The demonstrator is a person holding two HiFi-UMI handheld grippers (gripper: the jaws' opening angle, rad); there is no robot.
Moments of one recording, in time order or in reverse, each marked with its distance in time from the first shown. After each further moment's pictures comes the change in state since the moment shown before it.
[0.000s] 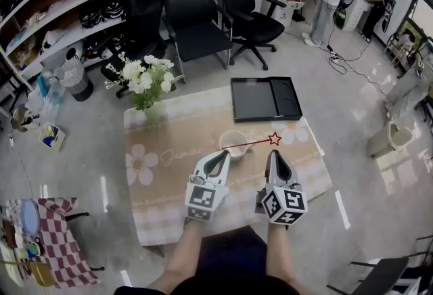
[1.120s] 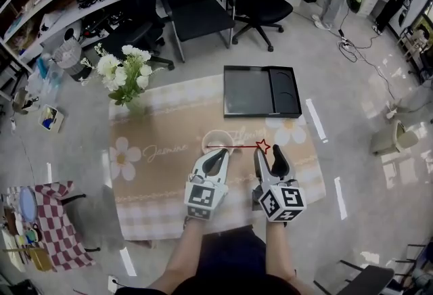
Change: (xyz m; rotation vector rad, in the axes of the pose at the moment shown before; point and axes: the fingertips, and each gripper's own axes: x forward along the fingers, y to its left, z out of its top) left arm 0.065 -0.021 -0.037 -0.086 0.109 0.072; right arm 0.045 -0.048 -0.017 0.055 0.108 0.141
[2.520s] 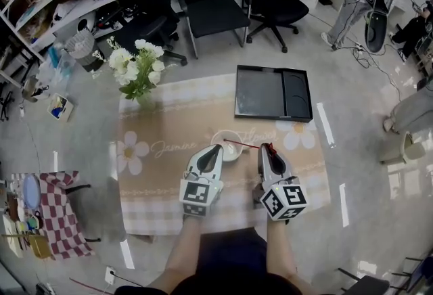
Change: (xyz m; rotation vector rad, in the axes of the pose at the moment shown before) left arm -0.013 0.047 -0.002 -0.023 0.001 0.131; right arm 0.027 0.028 -0.006 0.034 0.022 0.162
